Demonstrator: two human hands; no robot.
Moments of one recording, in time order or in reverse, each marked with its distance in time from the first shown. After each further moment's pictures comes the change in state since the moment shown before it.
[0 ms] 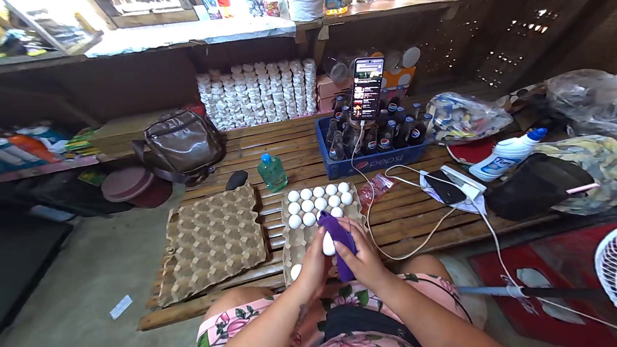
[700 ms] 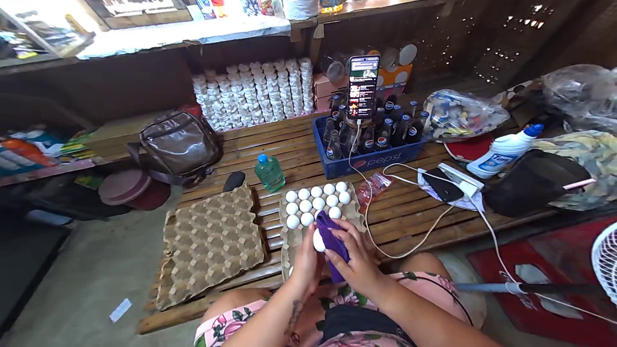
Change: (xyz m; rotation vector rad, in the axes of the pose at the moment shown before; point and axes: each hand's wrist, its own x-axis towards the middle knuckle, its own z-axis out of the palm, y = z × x) left_hand 0.004 0.009 0.000 -0.067 0.114 -0.020; right_hand -0.006 0.011 0.010 -0.158 0.047 -0.188
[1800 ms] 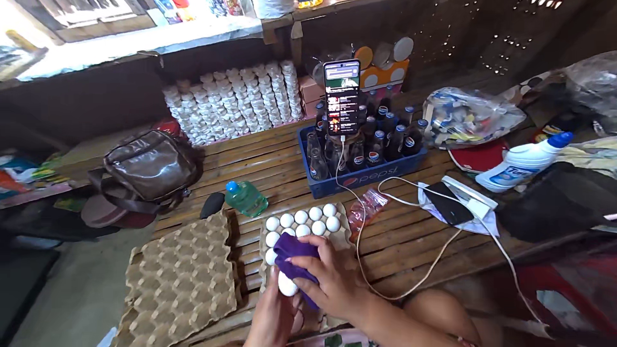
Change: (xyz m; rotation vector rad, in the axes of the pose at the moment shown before) left_hand 0.025 0.003 -0.004 -0.088 0.022 0.009; right_hand 0.065 0.046 -0.010 0.132 -0.132 -0.102
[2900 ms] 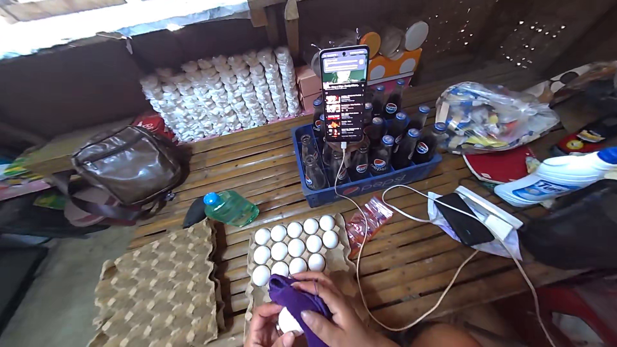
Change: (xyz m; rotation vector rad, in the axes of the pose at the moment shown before) left_hand 0.006 -0.019 -0.023 0.181 -0.175 0.266; right_hand -0.020 0.026 -0.008 0.511 -0.024 0.230
